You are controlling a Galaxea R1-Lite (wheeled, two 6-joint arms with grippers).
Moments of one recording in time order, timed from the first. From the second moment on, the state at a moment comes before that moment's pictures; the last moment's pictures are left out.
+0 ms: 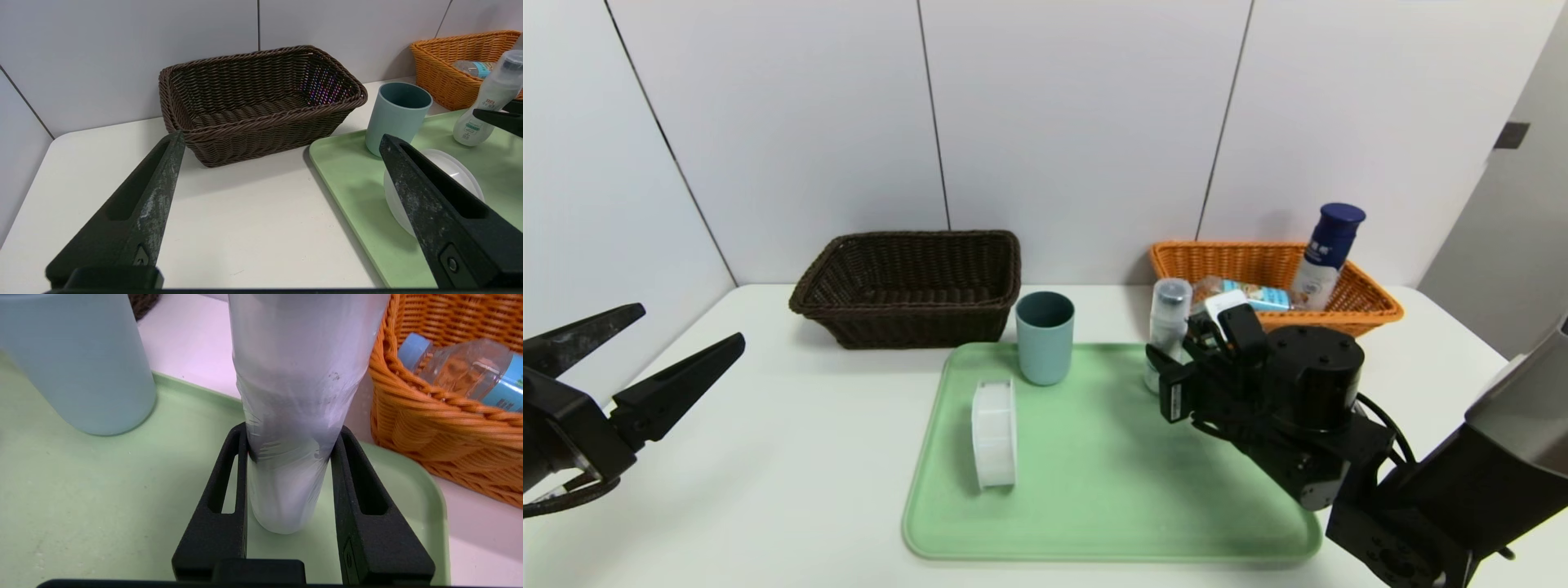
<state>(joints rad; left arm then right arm) -0.08 0.95 -0.35 -0.65 -0.22 0.01 0.57 1.98 -0.55 -1.28 -0.26 -0.07</state>
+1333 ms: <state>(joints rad) -0.08 0.93 -0.34 -0.65 -0.22 0.01 0.69 2.05 -1.75 -0.44 -0.12 -0.16</state>
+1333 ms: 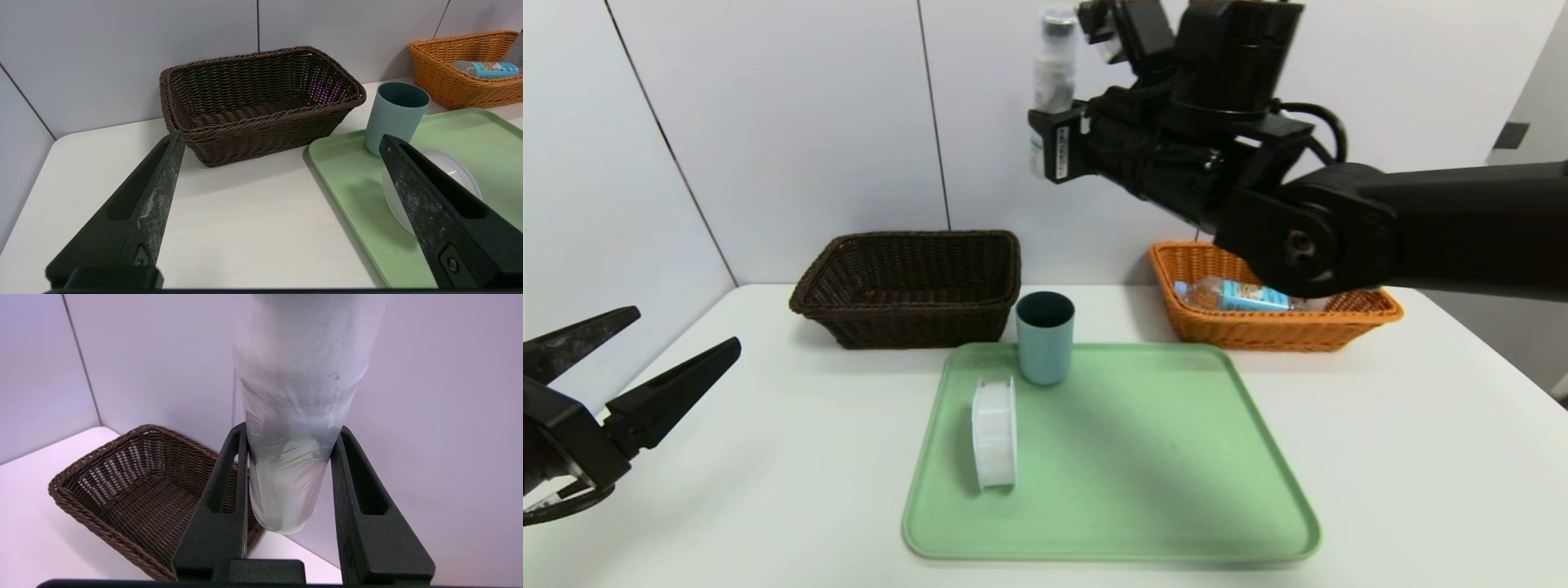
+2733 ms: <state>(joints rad) -0.08 0.89 -0.30 -0.65 -0.22 0.01 0.76 2.49 -1.96 -0.50 -0.09 -0.25</state>
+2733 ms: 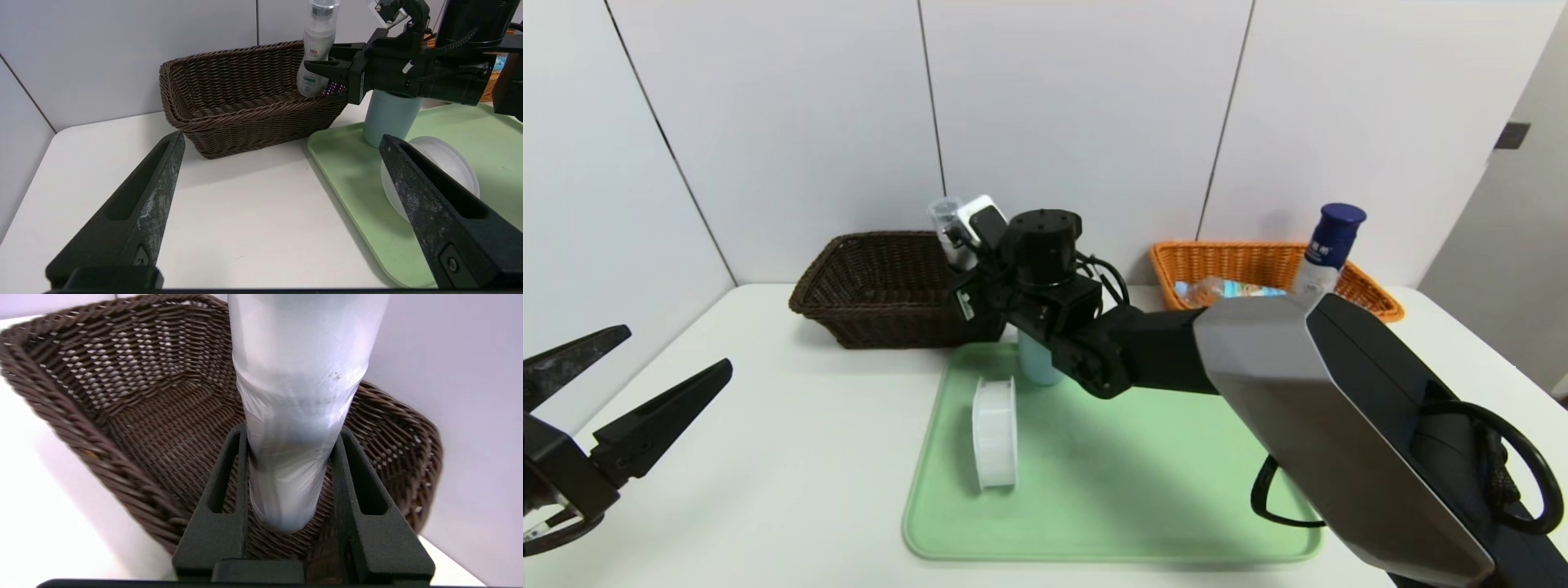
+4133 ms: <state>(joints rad) -0.08 0.89 -0.34 -0.65 -0.22 0.01 0.61 2.08 -1.73 -0.40 -0.10 -0.34</state>
